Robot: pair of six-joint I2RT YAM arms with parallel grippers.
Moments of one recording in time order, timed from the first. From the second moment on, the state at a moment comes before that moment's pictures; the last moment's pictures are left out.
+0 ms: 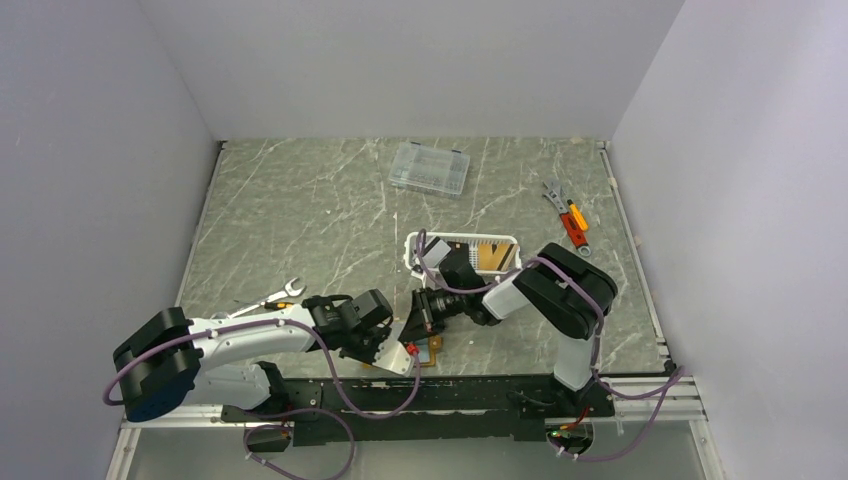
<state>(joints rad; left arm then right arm) -1.05 1.23 0.59 -0.56 0.13 0.87 0.79 1.85 0.58 0.62 -0.84 0.87</state>
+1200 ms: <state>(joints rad) -1.05 1.24 0.58 -0.49 0.09 0.87 0.78 1.69 0.45 0.53 -0.76 1.00</state>
